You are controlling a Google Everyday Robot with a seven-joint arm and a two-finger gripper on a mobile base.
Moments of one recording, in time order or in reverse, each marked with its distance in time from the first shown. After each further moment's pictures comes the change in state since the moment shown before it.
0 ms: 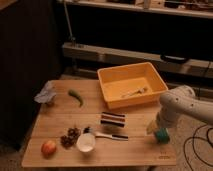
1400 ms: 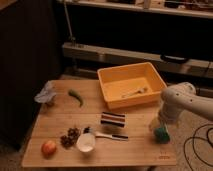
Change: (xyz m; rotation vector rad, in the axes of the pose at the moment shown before) arm -0.015 -0.019 0.008 0.017 0.031 0.019
